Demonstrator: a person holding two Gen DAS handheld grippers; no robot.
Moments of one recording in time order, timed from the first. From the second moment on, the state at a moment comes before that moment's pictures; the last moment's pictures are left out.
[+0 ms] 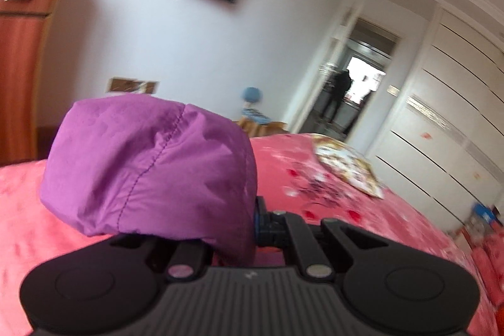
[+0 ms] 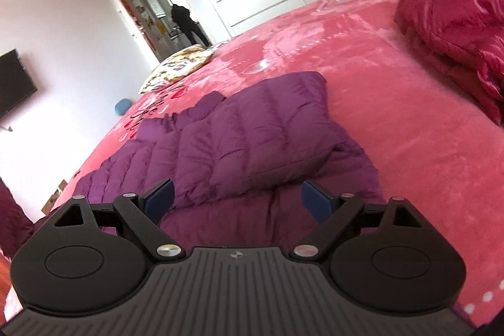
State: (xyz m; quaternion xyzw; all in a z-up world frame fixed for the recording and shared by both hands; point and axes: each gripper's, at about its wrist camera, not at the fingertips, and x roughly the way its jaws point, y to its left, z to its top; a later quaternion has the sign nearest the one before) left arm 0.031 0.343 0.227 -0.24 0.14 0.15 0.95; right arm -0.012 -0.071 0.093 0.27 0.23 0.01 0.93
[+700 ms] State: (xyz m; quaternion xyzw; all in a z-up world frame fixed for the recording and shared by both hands) left arm 0.117 0.059 0.195 -0.05 0.20 -0.09 0.98; right arm -0.038 -0.163 0.099 0.39 0.14 -0.08 0.90
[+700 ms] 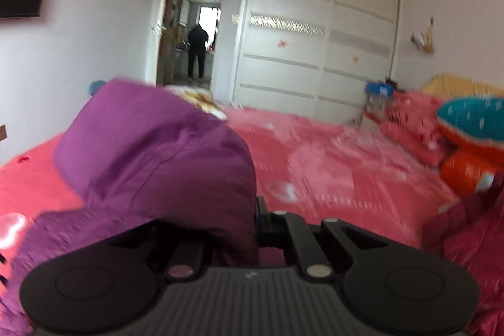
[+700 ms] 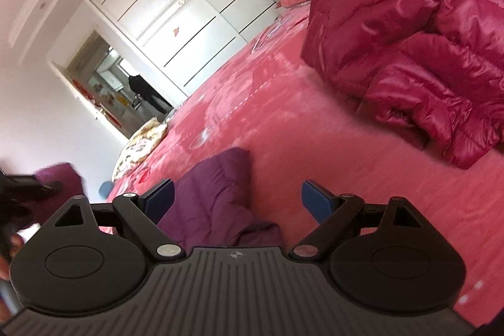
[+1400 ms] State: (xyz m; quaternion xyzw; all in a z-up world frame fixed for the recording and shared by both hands) left arm 0.079 0.022 0.134 0.00 0.25 -0.19 0.95; right arm -0.049 -0.175 0.092 0.41 0.14 -0.10 0.90
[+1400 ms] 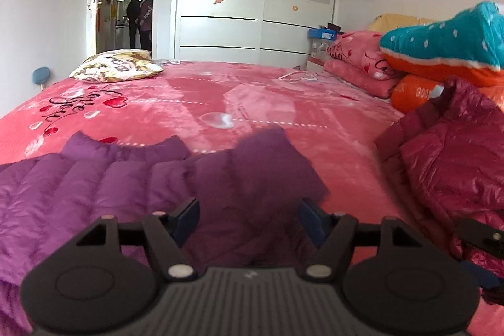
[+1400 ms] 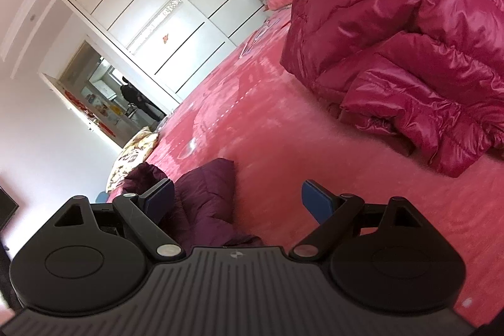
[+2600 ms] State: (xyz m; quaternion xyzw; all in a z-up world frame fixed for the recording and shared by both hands) left arm 0.152 0.203 0.090 -0.02 0.25 0.08 0.96; right arm 0.096 -0.110 0.085 0.25 0.21 0.15 0.93
